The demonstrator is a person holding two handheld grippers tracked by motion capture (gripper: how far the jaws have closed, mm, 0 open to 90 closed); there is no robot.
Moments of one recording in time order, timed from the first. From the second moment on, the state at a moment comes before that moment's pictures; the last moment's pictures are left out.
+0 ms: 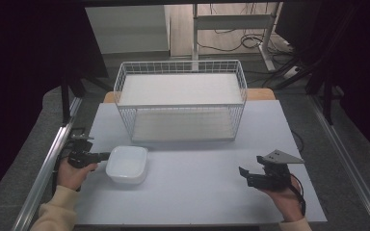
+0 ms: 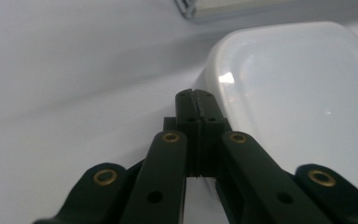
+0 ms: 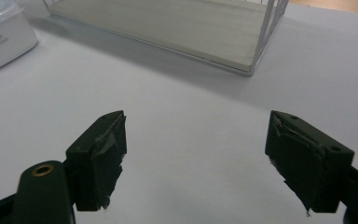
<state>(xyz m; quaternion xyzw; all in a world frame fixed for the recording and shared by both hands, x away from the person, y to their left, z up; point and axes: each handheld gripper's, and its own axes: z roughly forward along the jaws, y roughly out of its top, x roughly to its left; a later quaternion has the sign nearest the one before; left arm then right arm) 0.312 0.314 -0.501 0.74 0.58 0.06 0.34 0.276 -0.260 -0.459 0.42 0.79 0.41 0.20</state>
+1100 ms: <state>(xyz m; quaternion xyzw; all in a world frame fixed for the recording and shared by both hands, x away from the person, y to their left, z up) 0.331 0.248 -0.499 0.78 0.52 0.03 0.34 0.275 -0.257 -0.461 0.42 0.79 0.40 0.19</state>
